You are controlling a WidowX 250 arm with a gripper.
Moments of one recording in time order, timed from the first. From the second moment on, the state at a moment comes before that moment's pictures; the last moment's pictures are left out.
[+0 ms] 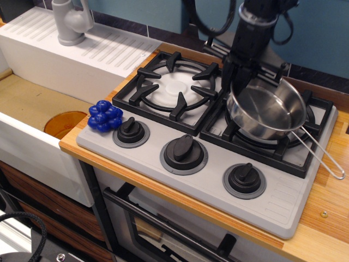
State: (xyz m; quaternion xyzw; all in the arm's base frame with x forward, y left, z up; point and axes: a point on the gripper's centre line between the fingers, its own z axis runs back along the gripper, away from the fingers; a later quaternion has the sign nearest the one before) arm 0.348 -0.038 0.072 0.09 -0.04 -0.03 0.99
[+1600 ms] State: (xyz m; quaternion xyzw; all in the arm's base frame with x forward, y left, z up) arm 0.373 0.067 0.131 0.09 -0.01 -0.11 0.99
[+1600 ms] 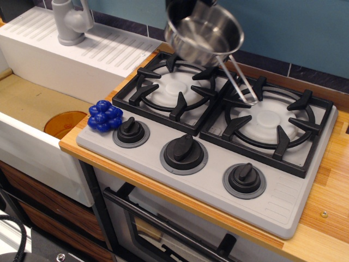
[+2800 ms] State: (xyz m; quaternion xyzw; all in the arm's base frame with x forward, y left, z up) arm 0.385 0.095 0.090 0.06 -0.01 -0.10 0.99
